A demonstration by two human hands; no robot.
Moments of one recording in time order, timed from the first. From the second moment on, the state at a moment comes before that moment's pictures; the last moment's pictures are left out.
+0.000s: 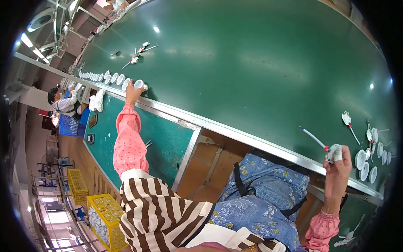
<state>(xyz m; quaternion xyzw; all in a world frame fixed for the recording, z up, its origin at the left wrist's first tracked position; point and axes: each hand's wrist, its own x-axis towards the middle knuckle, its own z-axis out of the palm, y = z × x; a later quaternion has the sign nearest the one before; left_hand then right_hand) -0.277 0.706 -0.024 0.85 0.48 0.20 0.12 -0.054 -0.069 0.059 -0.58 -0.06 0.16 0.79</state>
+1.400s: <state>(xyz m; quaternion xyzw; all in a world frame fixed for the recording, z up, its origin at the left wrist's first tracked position) -0.065 0.160 0.014 0.97 0.00 0.14 0.19 -0.070 -0.129 0.052 -0.37 -0.04 0.11 0.92</state>
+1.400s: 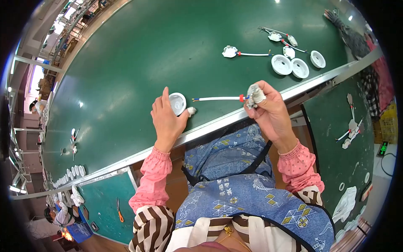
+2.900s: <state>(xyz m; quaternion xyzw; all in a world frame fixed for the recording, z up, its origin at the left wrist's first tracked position) -0.097 0.097 0.059 0.83 -0.19 0.12 0.51 -0.081 -0.092 0.080 -0.82 -0.22 -0.09 0.52</state>
